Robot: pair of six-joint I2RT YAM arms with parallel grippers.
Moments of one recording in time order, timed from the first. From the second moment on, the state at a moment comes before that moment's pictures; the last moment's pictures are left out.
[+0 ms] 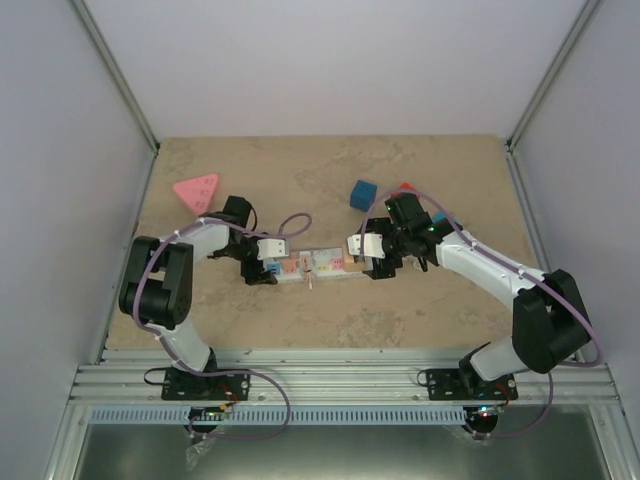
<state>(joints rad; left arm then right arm) -0.20 1.72 0.96 -0.63 0.48 1.24 0.56 1.47 0.99 -0.48 -0.34 -1.18</state>
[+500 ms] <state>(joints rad) -0.21 1.67 0.89 -0.55 0.47 1.18 0.57 1.52 1.03 -0.51 -0.32 -1.18</state>
